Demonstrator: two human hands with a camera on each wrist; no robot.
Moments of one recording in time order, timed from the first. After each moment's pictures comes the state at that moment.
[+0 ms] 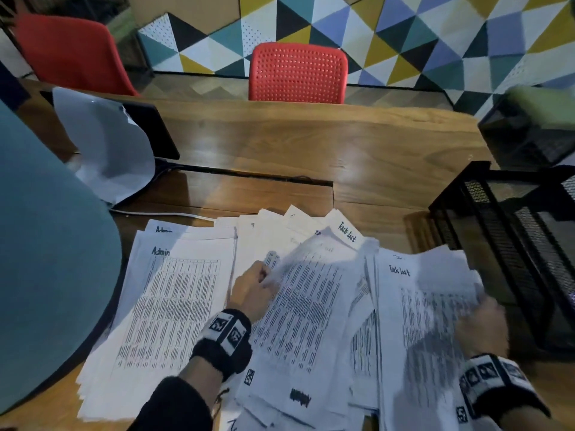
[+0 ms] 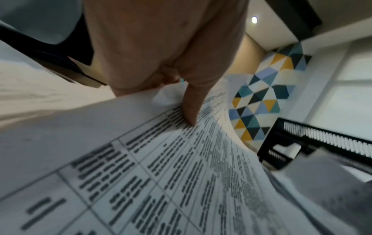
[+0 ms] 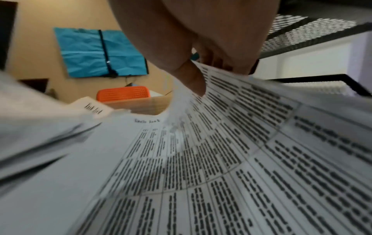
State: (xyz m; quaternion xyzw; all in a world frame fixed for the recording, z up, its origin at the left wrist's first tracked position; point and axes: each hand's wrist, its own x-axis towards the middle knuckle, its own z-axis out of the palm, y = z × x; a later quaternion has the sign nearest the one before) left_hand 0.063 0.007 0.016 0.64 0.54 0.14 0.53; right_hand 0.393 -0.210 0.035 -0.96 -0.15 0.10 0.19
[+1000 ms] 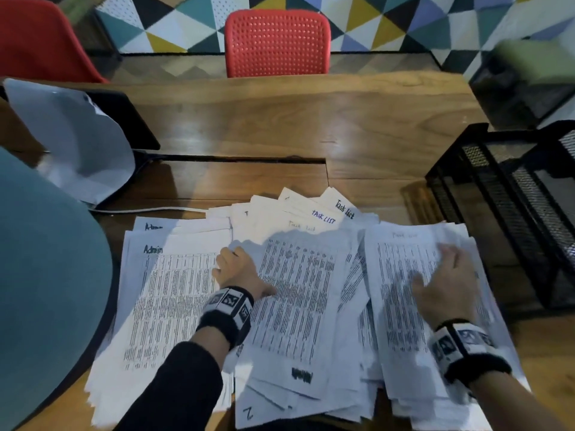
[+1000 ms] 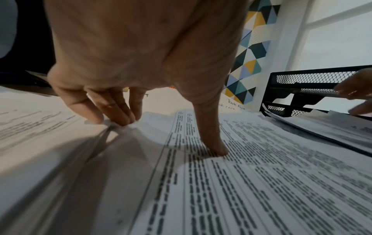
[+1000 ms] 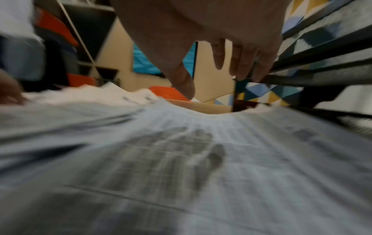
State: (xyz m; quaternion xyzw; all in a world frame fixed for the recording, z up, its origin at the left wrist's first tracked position) left_hand 0.068 0.036 0.001 0.76 0.61 -0.14 0.20; right_hand 0.329 -0.176 0.033 -0.93 -0.33 0.00 0.14
